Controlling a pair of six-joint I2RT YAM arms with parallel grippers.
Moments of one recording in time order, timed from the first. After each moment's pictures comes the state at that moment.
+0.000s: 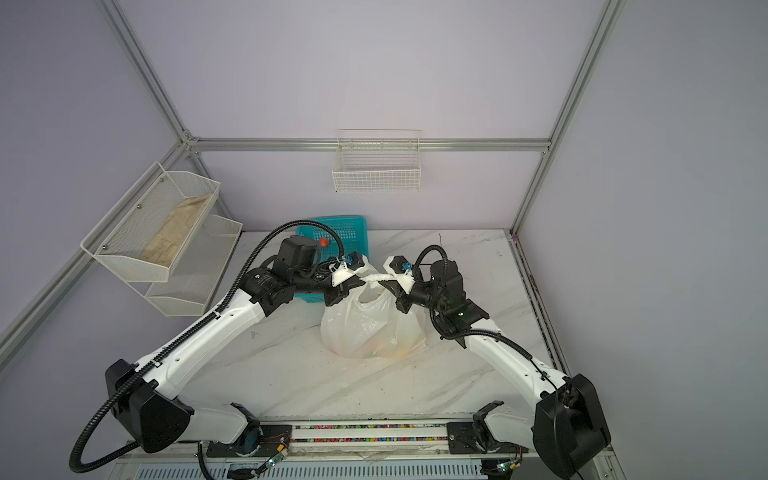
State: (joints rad) left arm -0.57 1.41 1.37 -0.57 0.46 0.55; right arm 0.52 1.22 0.85 0.17 -0.52 -0.23
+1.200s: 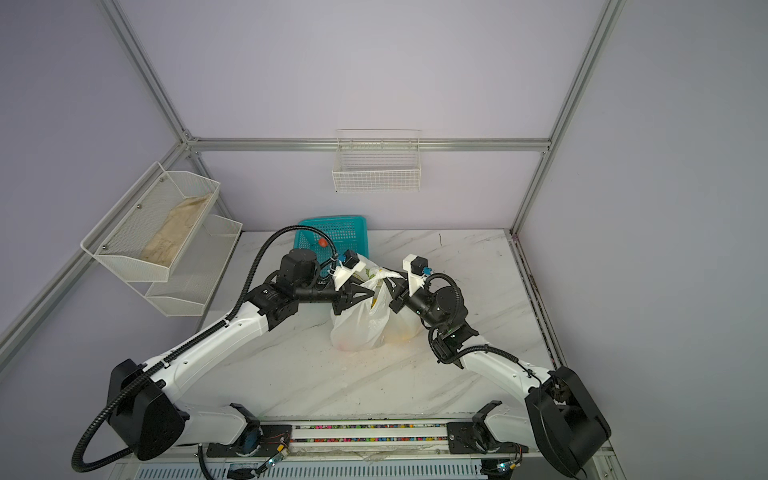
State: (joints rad) left arm -0.57 1.37 1.12 -0.21 0.64 0.13; right arm 0.61 1.25 0.61 0.86 -0.29 0.24
